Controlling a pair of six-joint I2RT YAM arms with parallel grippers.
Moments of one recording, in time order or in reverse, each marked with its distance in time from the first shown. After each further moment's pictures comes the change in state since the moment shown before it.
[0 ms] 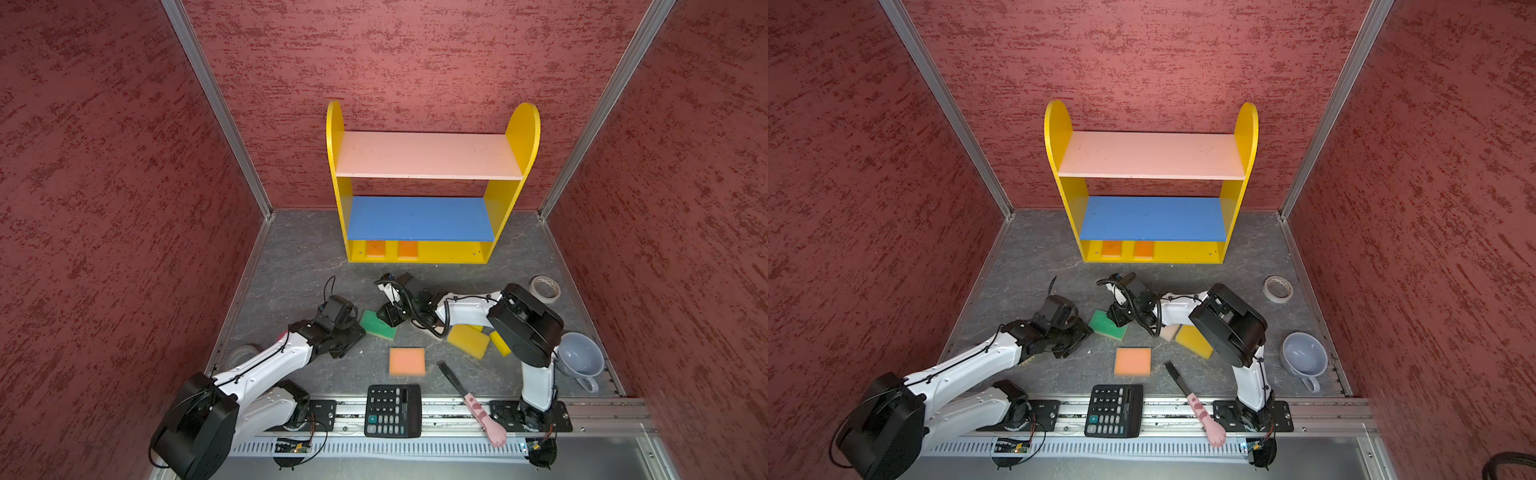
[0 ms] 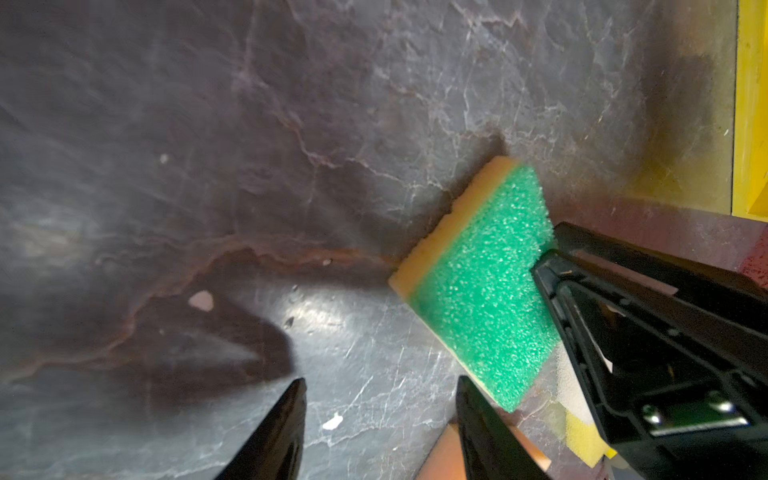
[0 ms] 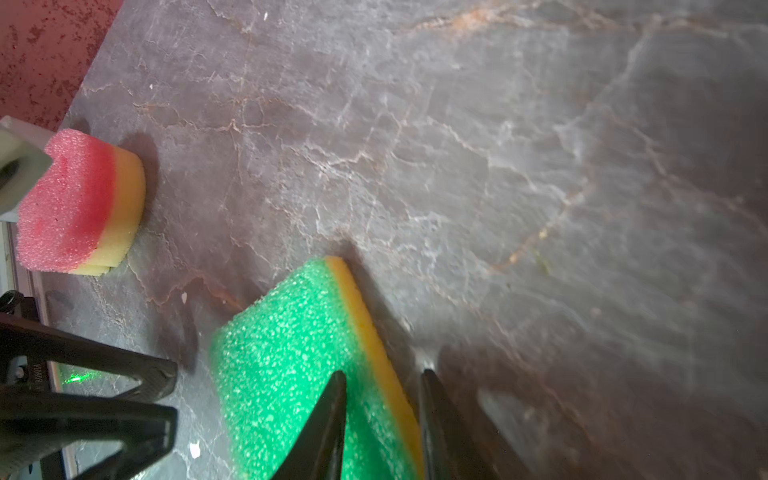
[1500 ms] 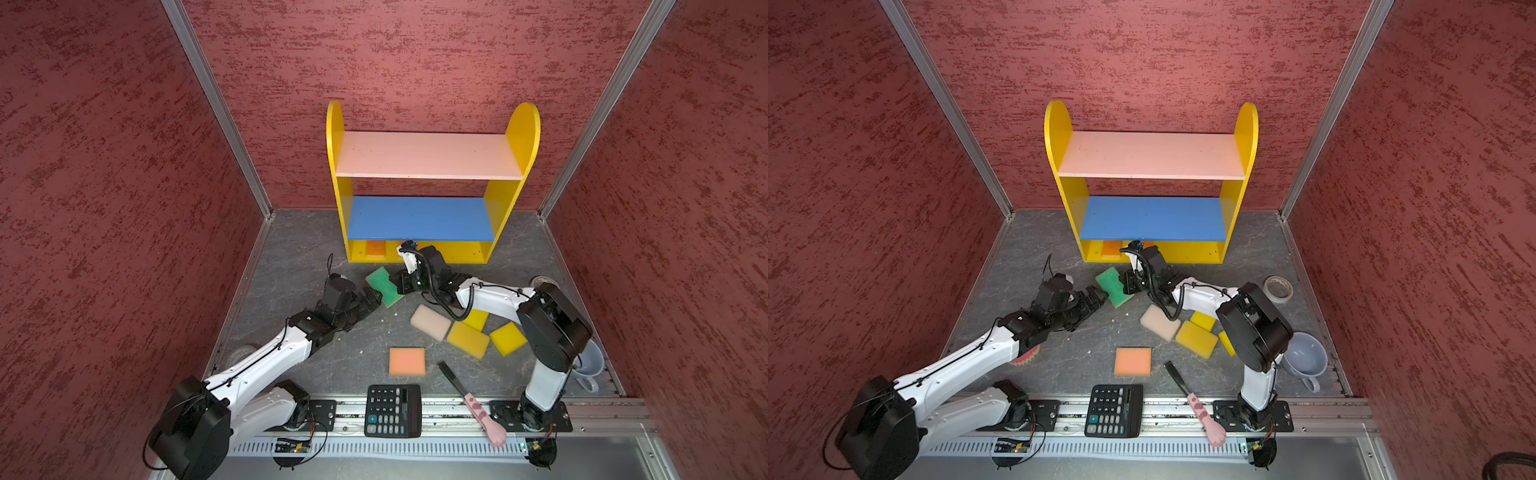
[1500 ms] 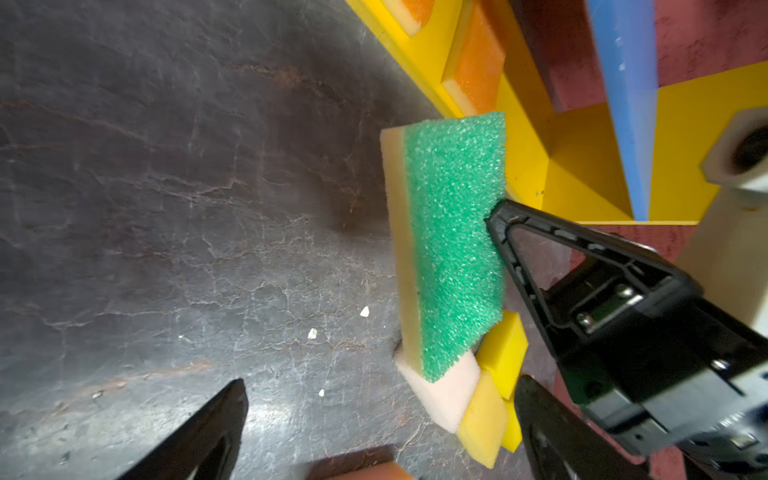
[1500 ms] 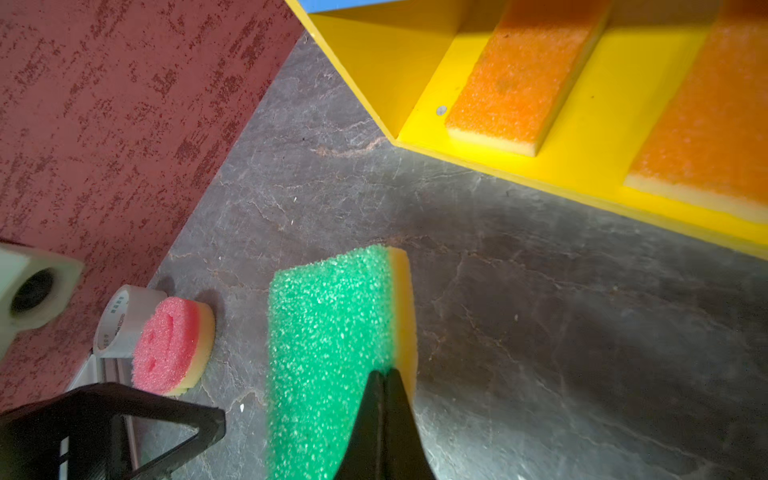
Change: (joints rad) left arm -0.042 -0.063 0.103 0.216 -0.082 0.080; right arm -0.172 -0.150 0.018 0.065 -0.017 0.082
